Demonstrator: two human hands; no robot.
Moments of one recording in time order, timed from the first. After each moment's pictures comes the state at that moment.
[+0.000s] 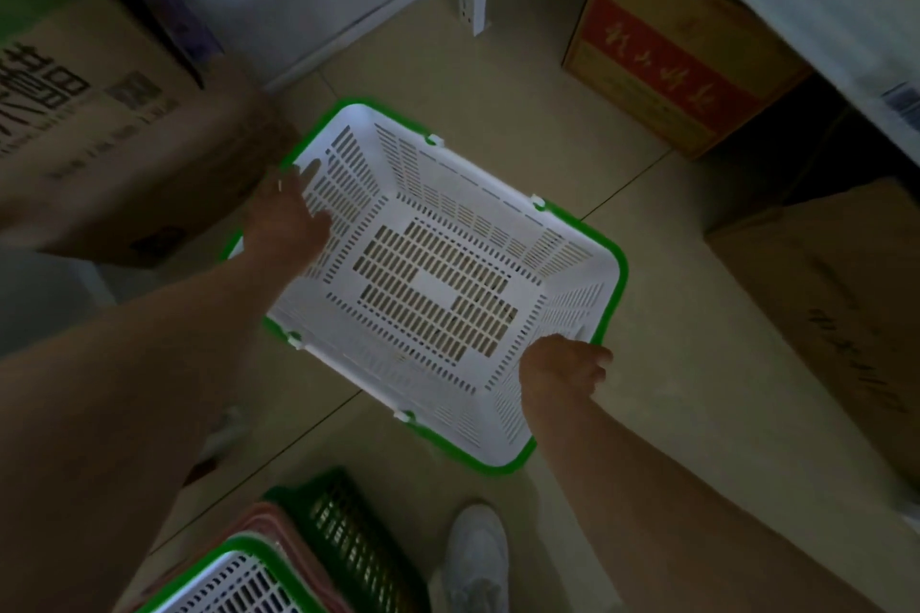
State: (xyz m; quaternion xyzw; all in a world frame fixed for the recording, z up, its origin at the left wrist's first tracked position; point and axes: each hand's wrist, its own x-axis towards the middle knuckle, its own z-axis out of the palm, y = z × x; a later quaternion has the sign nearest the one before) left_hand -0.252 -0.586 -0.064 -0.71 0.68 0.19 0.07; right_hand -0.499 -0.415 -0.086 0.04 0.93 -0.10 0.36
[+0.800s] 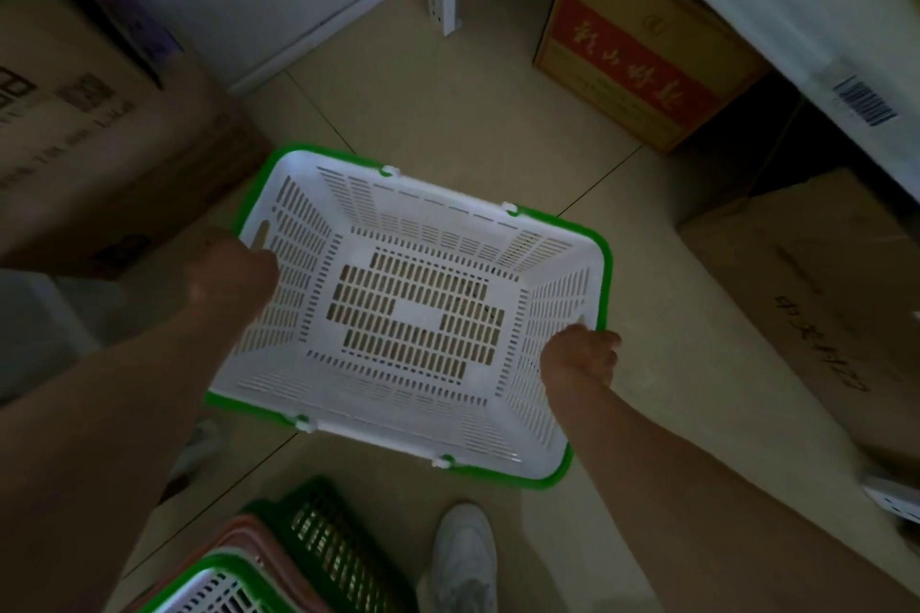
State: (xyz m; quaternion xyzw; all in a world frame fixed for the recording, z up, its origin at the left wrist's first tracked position) left_hand -0.234 -0.549 -0.071 -0.83 0.50 0.21 0.07; right_hand -0.544 -0.406 -0.097 -0.04 0.95 -0.06 0.32
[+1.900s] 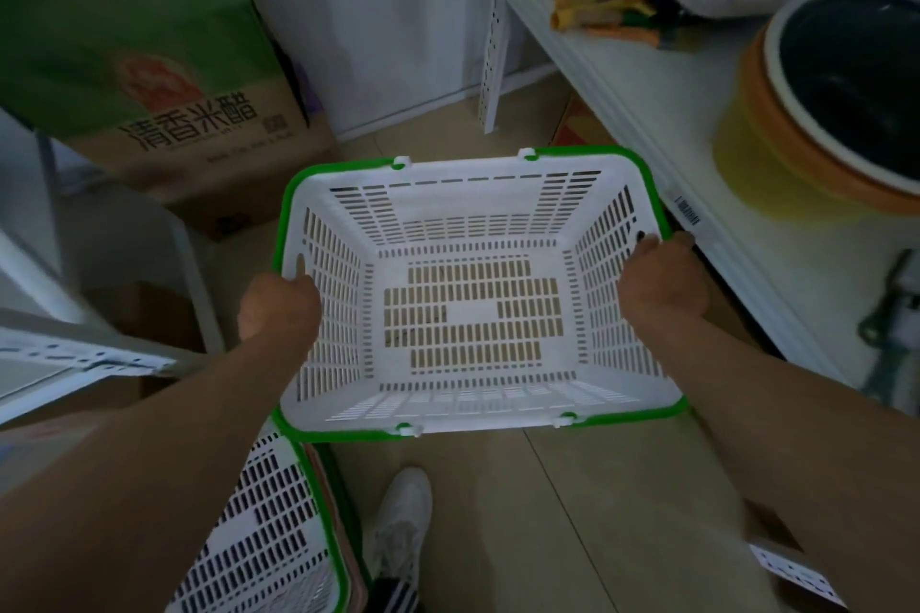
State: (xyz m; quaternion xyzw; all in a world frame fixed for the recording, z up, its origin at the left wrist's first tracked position) left_hand -0.289 -0.375 0.123 -0.90 0.30 0.27 -0.15; right_hand -0.655 -0.405 0.150 -0.39 0.90 -0.14 0.10
